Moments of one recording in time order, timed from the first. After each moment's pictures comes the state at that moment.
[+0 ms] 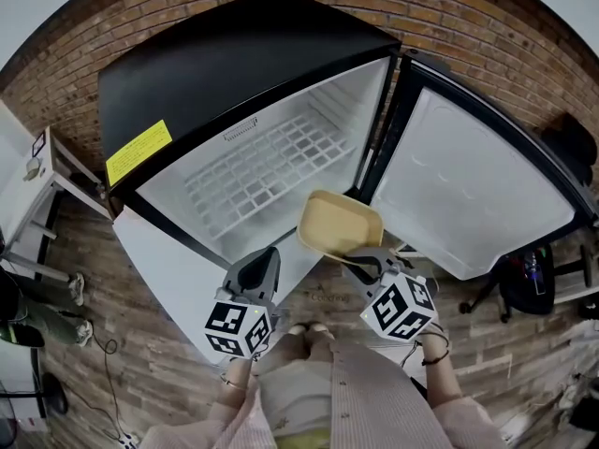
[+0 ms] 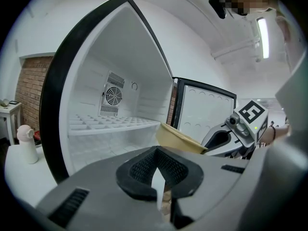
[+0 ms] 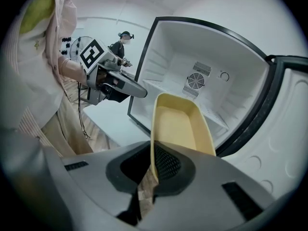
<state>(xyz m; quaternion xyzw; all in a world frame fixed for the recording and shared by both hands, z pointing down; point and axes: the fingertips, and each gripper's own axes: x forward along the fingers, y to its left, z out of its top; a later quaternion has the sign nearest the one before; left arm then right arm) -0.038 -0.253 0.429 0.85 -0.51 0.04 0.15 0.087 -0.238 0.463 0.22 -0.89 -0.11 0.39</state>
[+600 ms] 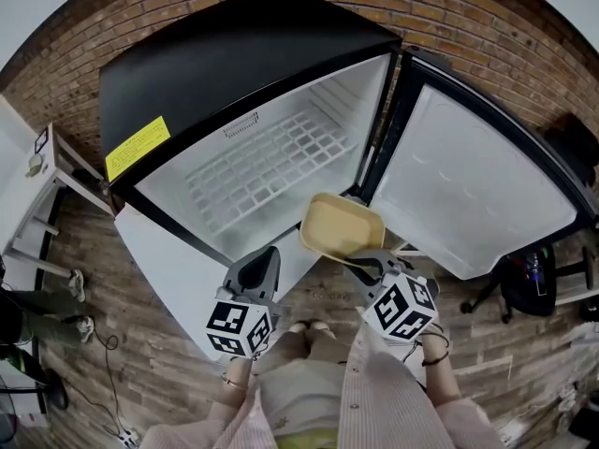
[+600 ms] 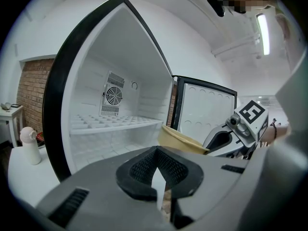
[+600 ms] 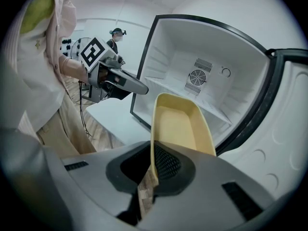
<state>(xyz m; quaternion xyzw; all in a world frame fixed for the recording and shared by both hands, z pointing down) -0.037 -0.250 0.432 0.84 -0.52 0.05 0.14 0.092 -0.232 0.474 0.21 -0.89 -0.09 0.40</state>
